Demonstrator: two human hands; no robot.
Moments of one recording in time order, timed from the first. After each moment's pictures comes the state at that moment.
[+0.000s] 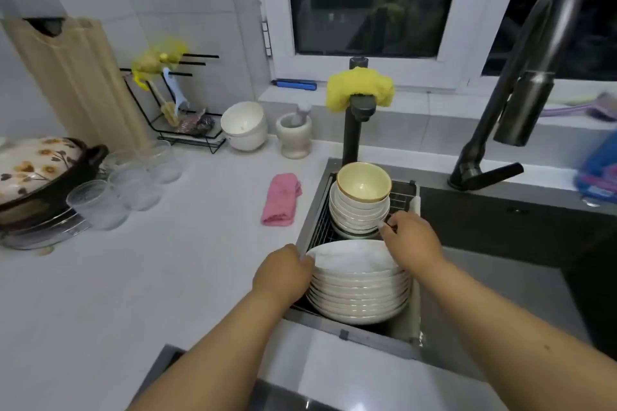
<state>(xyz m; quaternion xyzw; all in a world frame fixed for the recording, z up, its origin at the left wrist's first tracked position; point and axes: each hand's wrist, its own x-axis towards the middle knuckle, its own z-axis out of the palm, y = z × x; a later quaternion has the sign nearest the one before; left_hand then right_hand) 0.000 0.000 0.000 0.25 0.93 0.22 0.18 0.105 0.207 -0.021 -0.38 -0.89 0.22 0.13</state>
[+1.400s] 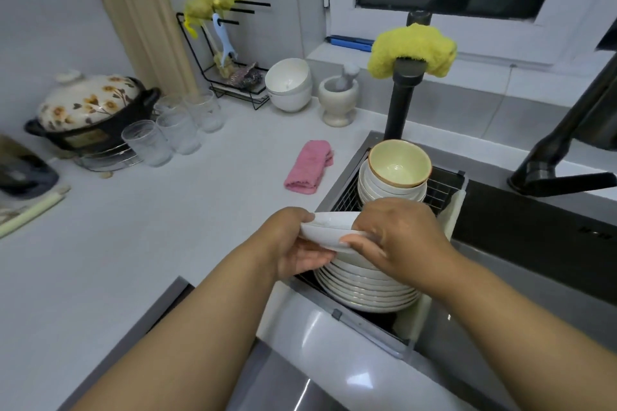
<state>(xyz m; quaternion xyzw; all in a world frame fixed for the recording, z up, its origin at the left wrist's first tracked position) 0.026 0.014 0.056 -0.18 0.66 0.59 0.43 0.117 0.170 0.049 0.12 -0.94 0.13 0.30</state>
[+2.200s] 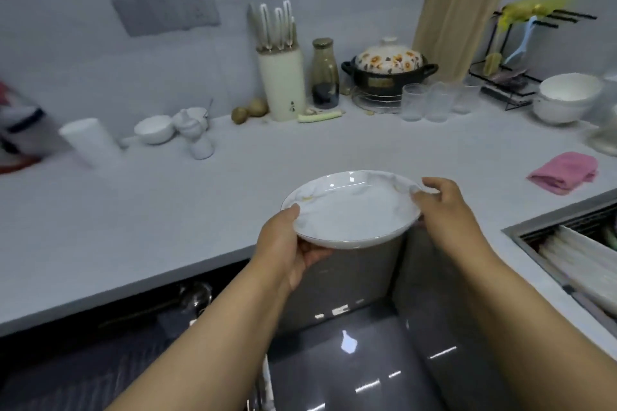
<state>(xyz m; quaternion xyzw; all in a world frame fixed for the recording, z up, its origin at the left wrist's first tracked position) 0.252 -0.337 0.095 -0.32 0.50 0.81 -0.01 0.183 -0.149 0.084 -0.03 -0.81 0.58 -0.04</state>
